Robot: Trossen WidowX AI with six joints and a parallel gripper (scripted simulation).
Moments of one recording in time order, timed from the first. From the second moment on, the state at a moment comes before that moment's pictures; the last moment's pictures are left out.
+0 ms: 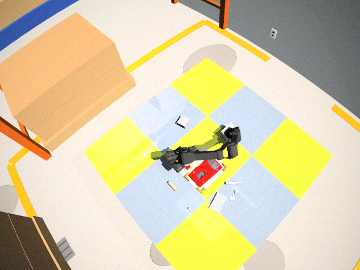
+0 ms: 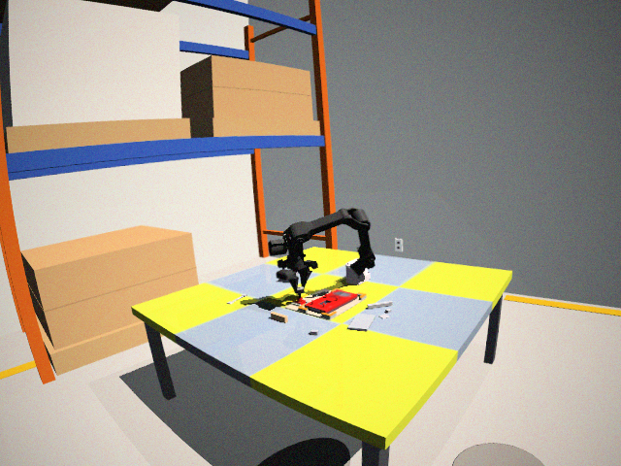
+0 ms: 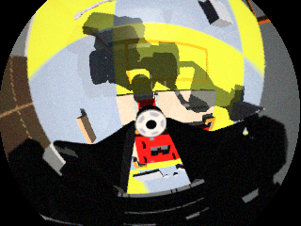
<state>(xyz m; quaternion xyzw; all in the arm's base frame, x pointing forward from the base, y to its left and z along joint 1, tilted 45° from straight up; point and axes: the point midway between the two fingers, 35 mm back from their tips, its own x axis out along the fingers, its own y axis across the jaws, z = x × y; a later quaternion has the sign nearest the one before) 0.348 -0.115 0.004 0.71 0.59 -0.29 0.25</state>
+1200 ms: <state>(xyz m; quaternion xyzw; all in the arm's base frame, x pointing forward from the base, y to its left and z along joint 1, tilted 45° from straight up) 0.343 -0.134 0.026 0.71 0.59 -0.29 0.25</state>
